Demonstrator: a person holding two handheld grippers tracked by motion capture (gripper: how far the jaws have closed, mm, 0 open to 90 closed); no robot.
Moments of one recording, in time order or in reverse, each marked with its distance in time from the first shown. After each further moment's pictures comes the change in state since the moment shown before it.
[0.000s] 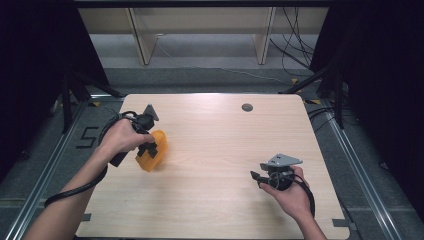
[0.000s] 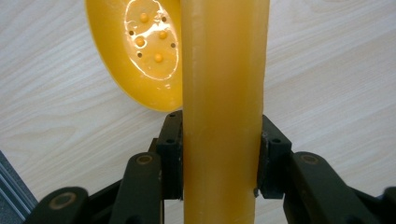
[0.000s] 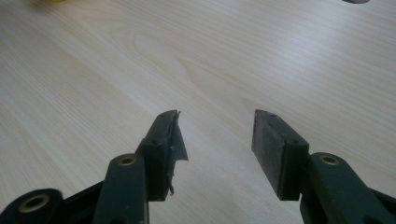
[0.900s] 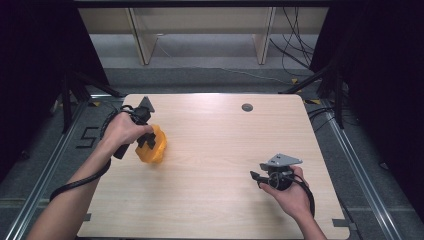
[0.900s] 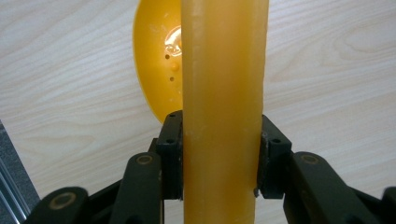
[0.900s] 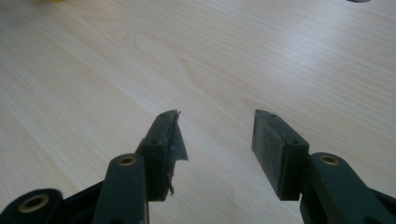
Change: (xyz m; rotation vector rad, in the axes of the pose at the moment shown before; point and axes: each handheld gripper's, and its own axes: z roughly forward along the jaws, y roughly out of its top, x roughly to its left) left arm 0.021 0.022 0.003 -0.004 0.027 -0.122; right arm -0.003 0.000 0.002 -0.010 -0.003 -0.034
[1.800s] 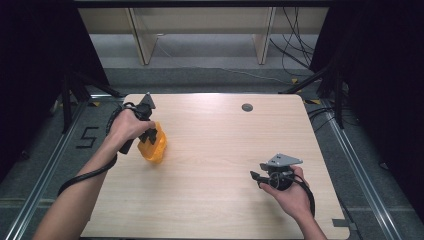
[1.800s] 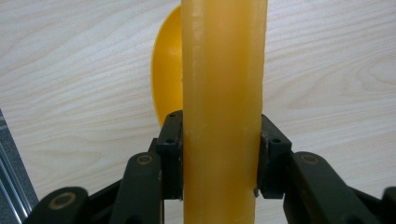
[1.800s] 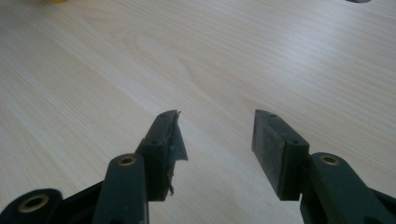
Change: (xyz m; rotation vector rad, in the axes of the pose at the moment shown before) left arm 0.007 0.019 0.013 -0.002 0.026 -0.054; right arm 0.000 0.000 -0.001 0.001 0.002 0.005
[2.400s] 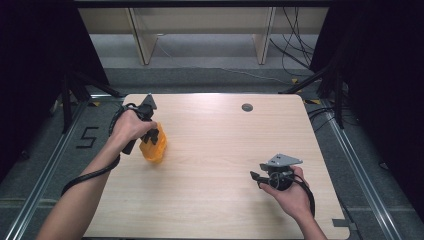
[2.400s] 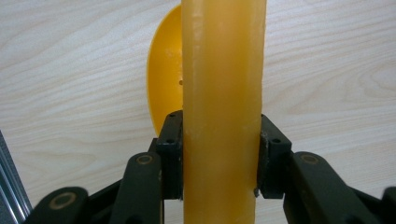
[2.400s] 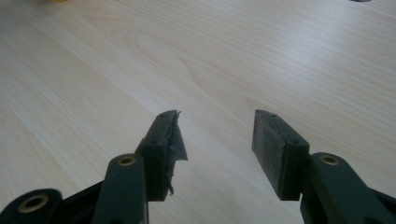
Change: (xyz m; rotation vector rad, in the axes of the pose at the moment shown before) left arm -0.002 0.002 0.007 -0.003 0.007 -0.015; right arm 0.001 0.000 0.000 0.004 0.004 0.009
